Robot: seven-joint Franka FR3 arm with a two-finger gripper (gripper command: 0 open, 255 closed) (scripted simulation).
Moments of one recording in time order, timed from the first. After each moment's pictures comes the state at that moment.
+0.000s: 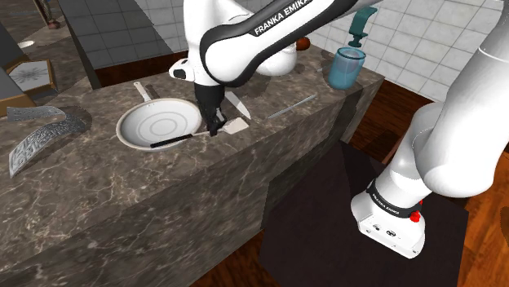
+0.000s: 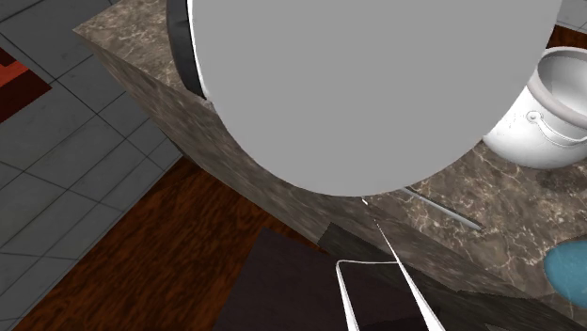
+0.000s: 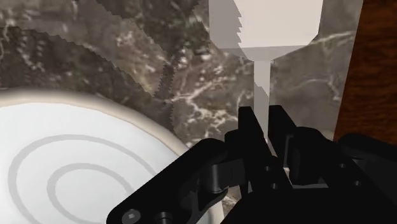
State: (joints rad) arm 0.33 0.07 0.15 -2.14 0.04 2.25 -0.94
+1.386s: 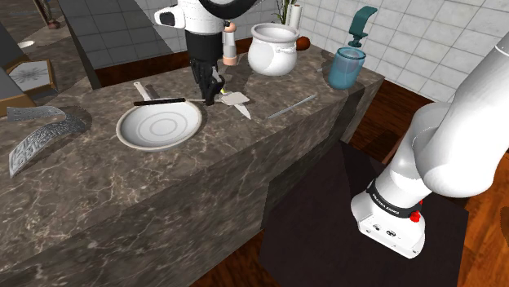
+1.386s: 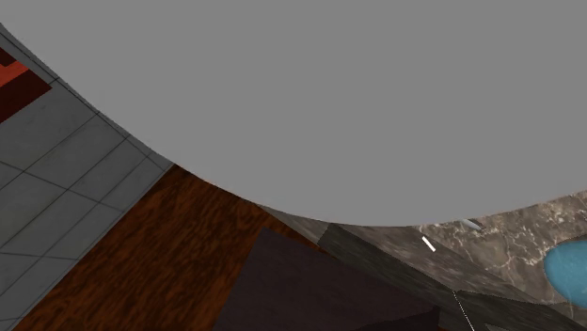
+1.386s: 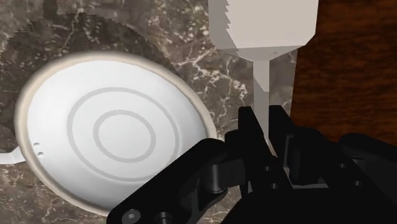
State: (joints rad) arm 0.33 -0.02 0.15 -1.96 0.05 1.98 -0.94
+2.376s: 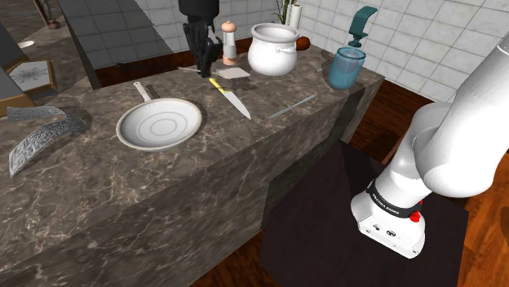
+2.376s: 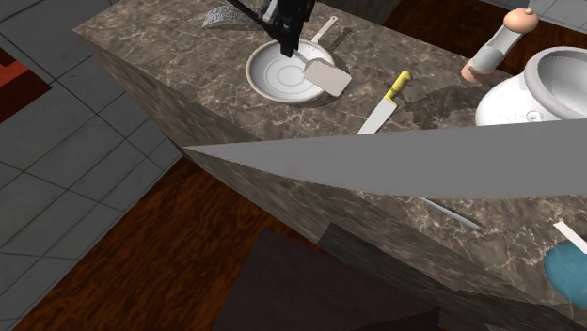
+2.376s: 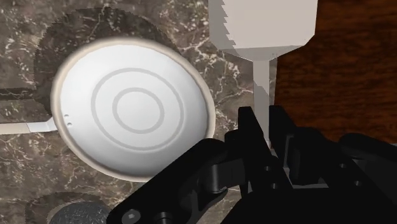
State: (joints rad) arm 0.33 -0.04 0.15 -1.77 0.05 1.77 -0.93
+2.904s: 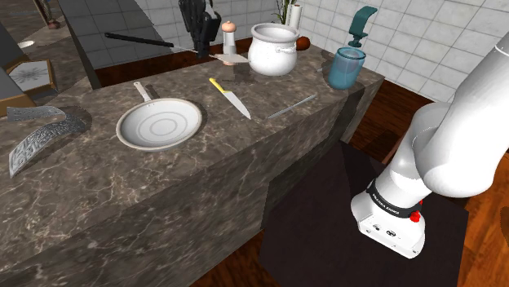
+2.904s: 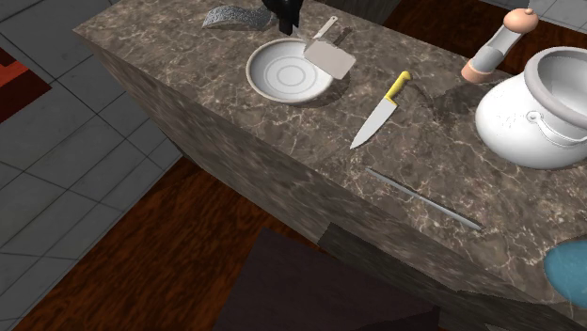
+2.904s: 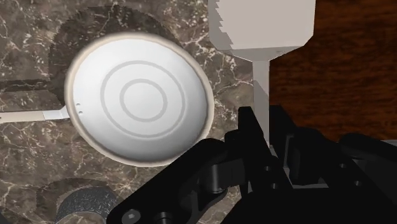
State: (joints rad) arm 0.33 -0.02 0.15 -1.65 0.05 1.66 -0.92
